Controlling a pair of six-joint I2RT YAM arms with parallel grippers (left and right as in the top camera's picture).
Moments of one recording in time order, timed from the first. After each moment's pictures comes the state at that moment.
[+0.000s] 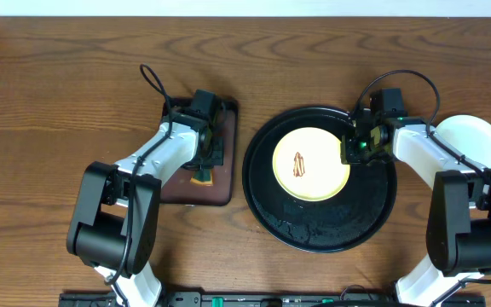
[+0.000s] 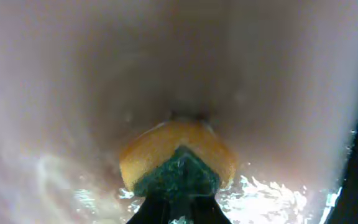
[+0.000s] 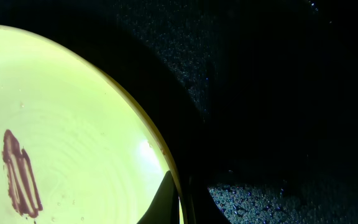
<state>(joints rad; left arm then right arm) -0.31 1.86 1.11 -0.66 -0.02 -0.31 0.08 1.85 1.05 -0.56 -0.27 0.10</state>
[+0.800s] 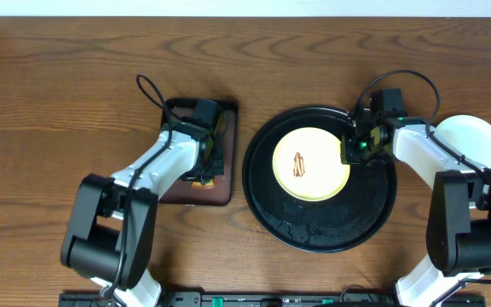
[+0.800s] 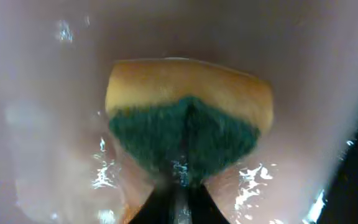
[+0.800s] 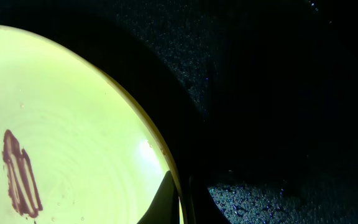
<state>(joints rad) -0.34 1.80 1.05 -0.72 -0.03 -0.43 0.08 1.85 1.05 -0.56 -0.27 0.10</state>
